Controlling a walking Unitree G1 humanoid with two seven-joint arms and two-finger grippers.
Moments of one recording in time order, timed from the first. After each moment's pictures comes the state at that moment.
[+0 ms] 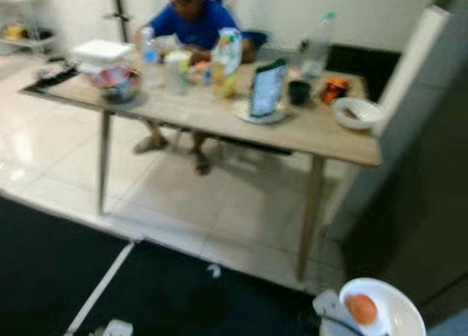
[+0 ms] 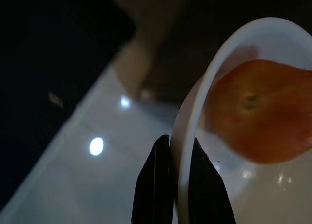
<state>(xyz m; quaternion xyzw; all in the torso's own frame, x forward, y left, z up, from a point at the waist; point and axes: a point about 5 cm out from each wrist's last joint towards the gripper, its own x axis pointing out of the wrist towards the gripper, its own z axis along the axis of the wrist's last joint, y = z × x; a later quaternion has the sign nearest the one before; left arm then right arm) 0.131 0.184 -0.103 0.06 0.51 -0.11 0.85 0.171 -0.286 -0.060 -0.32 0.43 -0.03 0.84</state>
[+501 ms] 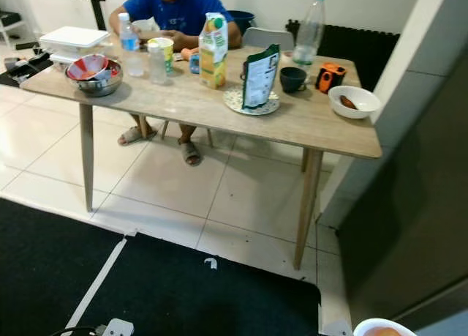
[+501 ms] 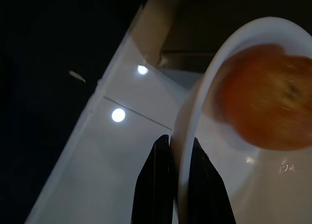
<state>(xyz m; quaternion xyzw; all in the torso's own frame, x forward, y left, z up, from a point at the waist) 0.134 0.183 -0.102 0.06 0.50 -0.11 0.86 0.147 -0.277 -0.076 -0.27 0.47 -0.07 0.83</state>
